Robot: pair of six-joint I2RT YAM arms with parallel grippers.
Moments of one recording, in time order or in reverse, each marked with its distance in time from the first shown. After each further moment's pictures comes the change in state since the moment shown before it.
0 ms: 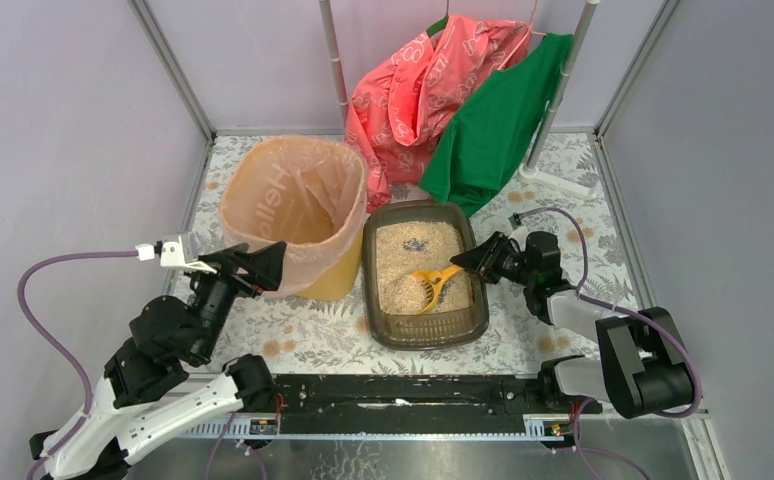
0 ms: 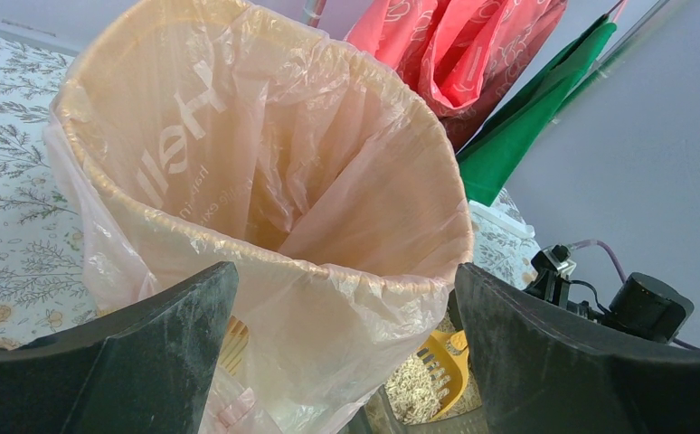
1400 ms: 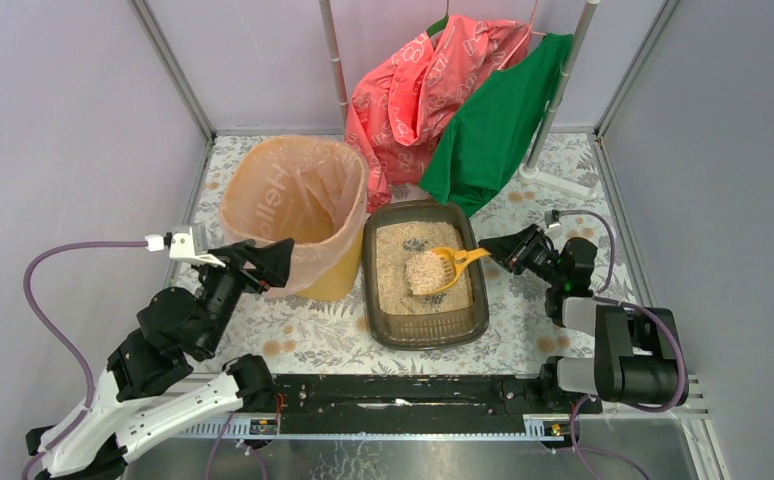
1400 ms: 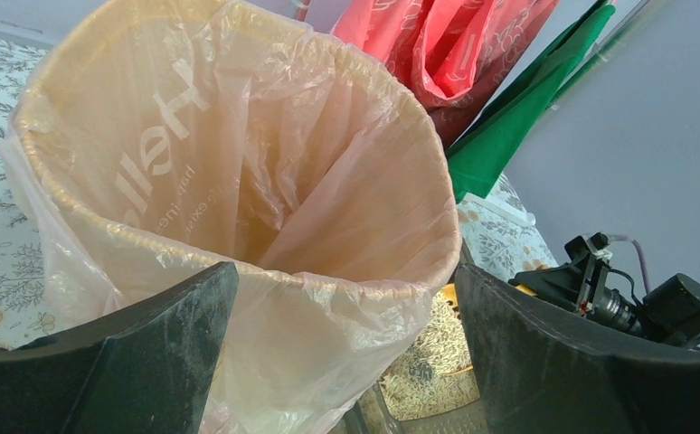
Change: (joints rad) left arm 0.000 0.068 0.036 -0.002 0.019 0.000; right arm -0.295 0.041 -0.069 0.369 -0.225 0.182
